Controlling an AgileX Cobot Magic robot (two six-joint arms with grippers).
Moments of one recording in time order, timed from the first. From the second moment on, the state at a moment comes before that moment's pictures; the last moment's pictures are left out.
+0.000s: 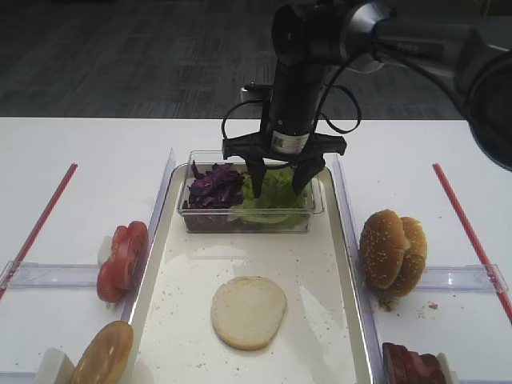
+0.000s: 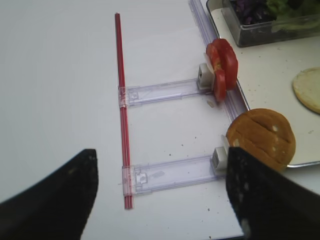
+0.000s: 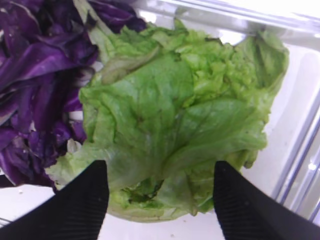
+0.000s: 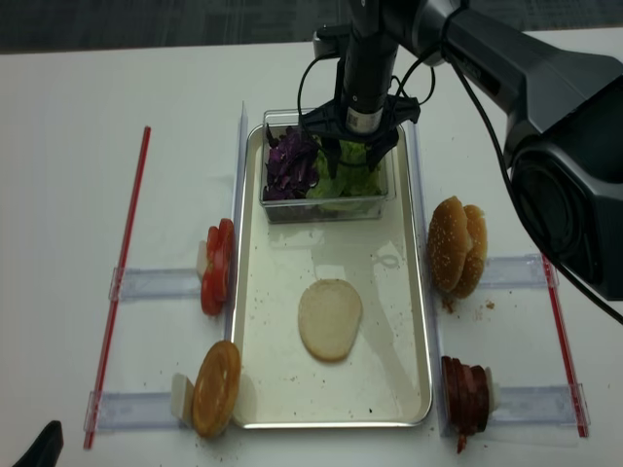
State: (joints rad) left arm 0.01 -0.01 -0.49 -0.06 1.19 0.07; right arm 0.48 2.33 -2.01 0.18 1.23 0.22
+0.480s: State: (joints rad) left arm 0.01 -0.01 -0.49 -0.06 1.19 0.07; right arm 0.48 2.36 -2.01 0.18 1.21 0.22
